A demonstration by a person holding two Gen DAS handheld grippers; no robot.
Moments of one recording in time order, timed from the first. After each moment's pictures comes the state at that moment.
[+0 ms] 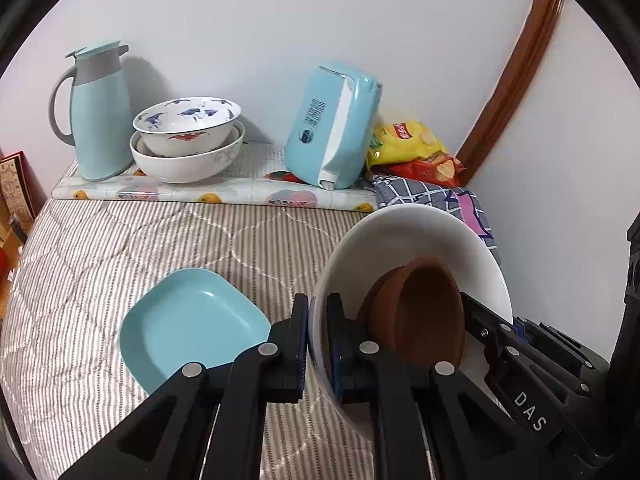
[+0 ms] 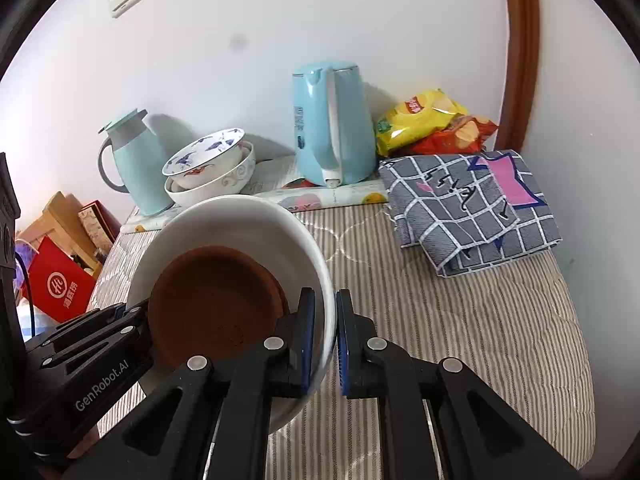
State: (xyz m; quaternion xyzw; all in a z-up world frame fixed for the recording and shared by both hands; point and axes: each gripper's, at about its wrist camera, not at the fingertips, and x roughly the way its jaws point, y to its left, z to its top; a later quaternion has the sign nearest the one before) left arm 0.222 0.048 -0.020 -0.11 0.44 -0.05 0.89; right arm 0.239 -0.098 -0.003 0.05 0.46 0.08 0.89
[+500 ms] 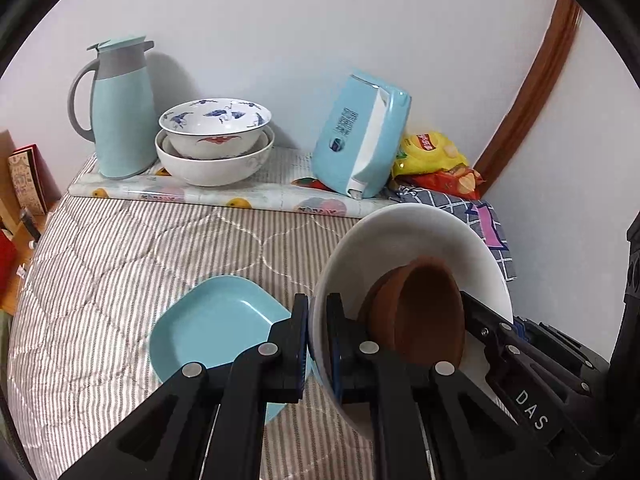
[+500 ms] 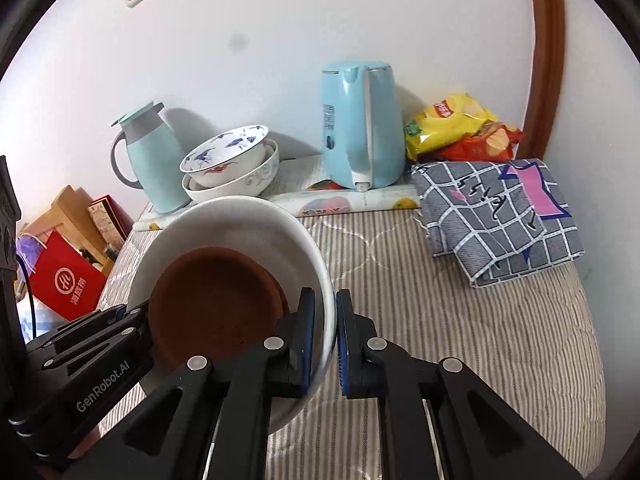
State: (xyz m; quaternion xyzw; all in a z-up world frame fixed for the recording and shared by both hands) left arm 0.228 0.080 -0.021 -0.12 0.43 -0.03 0.89; right arm 0.252 -0.066 -0.005 0.05 0.46 0.11 0.88
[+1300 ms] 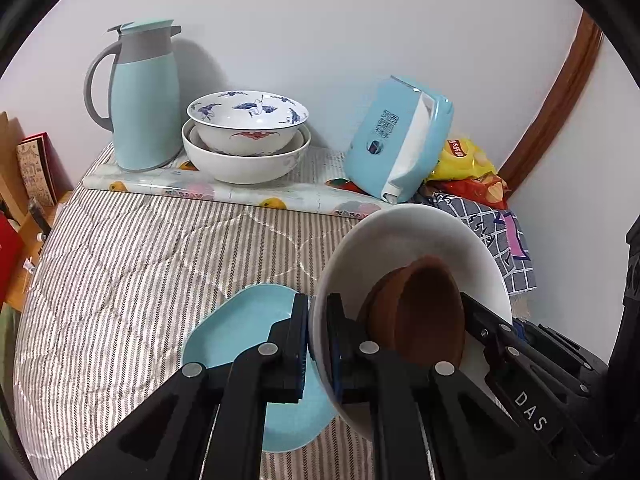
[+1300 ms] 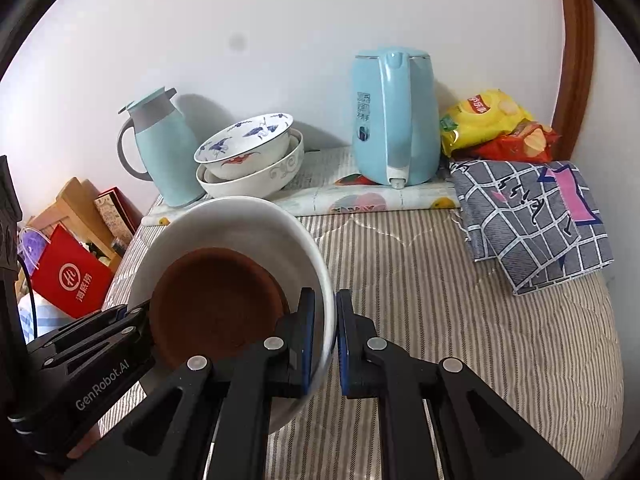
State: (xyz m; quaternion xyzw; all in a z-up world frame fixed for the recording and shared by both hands) left arm 0.241 0.116 -0.033 -0.13 0.44 -0.01 0.89; right arm 0.274 -0.030 -0.023 0.04 0.47 0.13 0.87
